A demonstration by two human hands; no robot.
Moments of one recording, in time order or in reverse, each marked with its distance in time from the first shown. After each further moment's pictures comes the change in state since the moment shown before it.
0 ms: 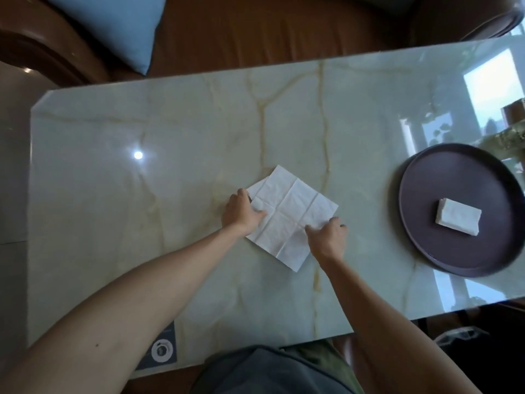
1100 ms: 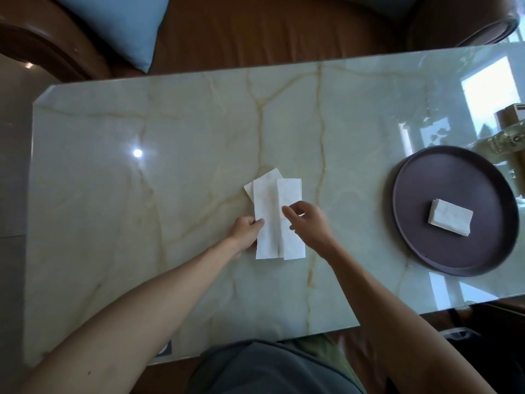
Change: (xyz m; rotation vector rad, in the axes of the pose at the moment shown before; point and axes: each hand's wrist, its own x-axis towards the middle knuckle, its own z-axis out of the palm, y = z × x) left_hand -0.035 -0.021 0.030 -0.535 -0.283 -0.158; right_hand -0.009 -0.027 -0.016 0.139 -0.320 -0.411
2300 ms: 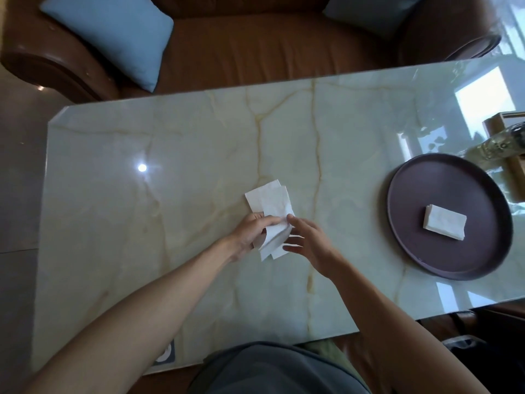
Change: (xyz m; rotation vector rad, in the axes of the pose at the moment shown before) left_hand -0.045 0.054 -0.007 -0.298 -0.308 0.079; right_hand -0.020 0.014 -0.011 0.589 -0.293 0.189
